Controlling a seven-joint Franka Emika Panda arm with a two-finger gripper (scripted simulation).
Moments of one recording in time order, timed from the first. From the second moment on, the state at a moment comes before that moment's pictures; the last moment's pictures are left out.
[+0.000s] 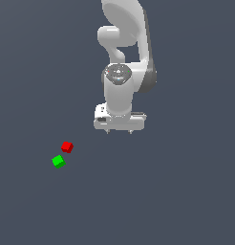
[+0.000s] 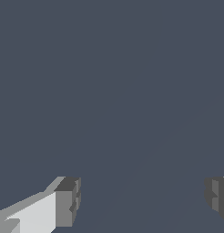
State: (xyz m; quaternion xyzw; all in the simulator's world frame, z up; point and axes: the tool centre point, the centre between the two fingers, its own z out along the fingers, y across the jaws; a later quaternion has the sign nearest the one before) arm -0.010 0.007 0.148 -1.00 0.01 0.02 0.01
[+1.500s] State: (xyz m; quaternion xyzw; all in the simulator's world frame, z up) arm 0.001 -0.248 0.074 -0.99 0.11 0.00 0.00
